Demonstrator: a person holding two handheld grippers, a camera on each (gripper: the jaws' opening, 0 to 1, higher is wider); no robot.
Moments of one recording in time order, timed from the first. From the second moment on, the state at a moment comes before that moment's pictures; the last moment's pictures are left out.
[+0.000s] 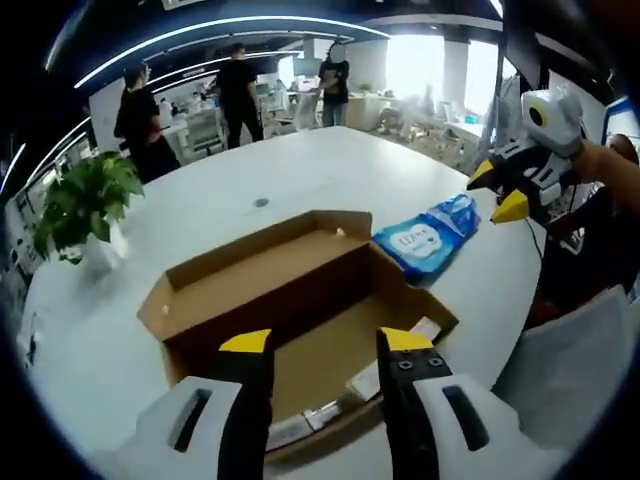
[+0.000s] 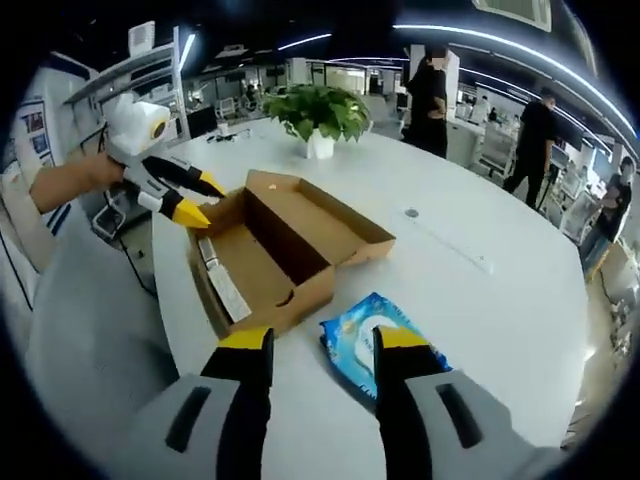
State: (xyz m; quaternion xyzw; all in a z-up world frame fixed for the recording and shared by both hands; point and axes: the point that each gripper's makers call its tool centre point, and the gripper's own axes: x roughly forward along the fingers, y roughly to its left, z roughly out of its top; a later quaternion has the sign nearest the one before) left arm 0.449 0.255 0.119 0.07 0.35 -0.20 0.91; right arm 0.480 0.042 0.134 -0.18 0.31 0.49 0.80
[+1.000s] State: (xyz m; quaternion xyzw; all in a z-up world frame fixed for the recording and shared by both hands) left arm 0.409 0.375 0.078 -0.01 0.39 -0.10 0.92; right arm 0.463 0.134 0.104 -0.30 0.31 0.59 0.68
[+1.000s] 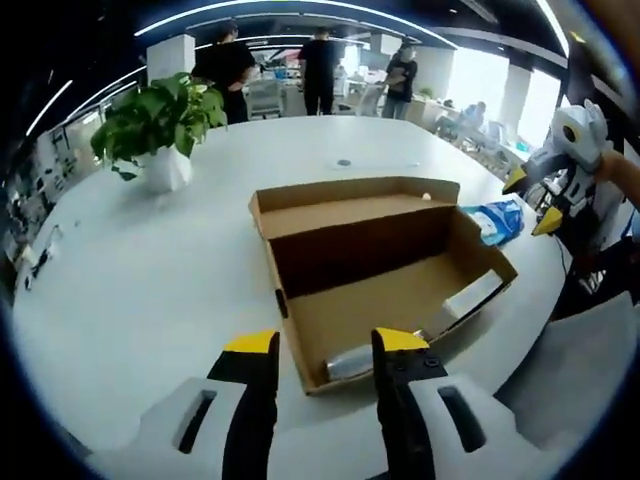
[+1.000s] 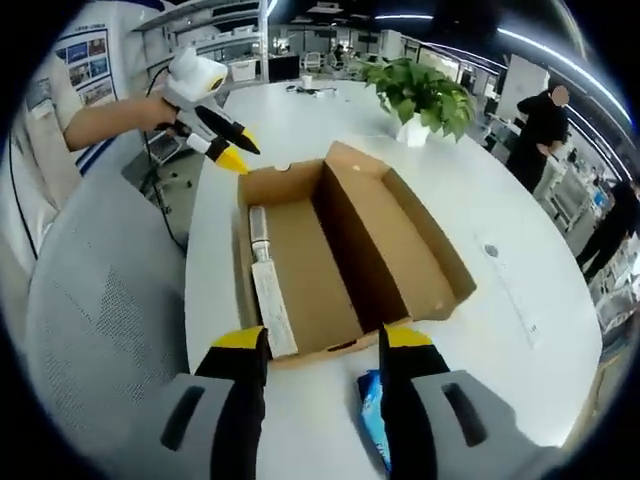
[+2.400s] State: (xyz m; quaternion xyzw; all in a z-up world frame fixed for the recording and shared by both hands) left arm 0.388 0.390 0.049 -0.06 0.42 -0.07 0.90; right arm 0.444 0.157 -0.002 -0.39 0.40 0.66 0.51
